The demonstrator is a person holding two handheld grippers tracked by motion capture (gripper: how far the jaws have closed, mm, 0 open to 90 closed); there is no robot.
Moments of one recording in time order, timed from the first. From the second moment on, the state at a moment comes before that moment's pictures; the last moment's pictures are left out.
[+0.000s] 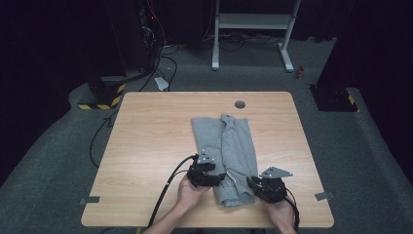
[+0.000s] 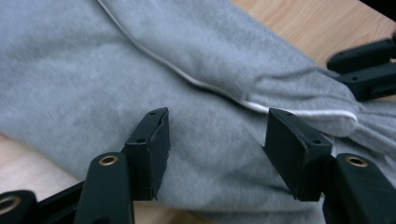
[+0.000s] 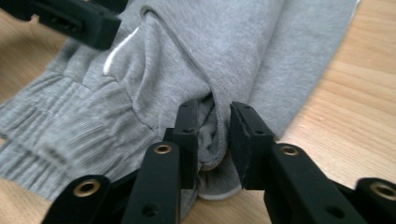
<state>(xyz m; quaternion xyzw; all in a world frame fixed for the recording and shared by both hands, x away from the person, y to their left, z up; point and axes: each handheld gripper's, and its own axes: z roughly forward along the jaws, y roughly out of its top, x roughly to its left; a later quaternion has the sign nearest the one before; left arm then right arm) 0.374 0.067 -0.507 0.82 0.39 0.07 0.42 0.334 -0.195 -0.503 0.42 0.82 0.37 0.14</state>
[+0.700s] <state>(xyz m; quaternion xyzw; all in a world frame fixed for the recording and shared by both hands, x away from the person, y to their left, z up) 0.412 0.140 -0.516 0.78 0.47 0.13 0.38 0.379 -0.098 -0.514 0.38 0.85 0.34 0.15</state>
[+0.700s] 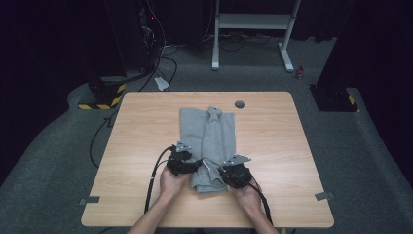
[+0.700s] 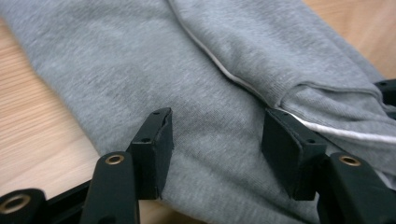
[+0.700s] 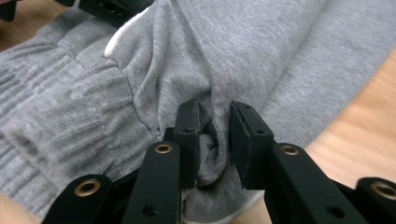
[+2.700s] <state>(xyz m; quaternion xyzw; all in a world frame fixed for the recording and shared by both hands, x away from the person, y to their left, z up) 0.344 0.150 -0.527 0.78 0.44 0.13 0.43 0.374 -0.124 -0.503 0.41 0.83 0.37 0.11</state>
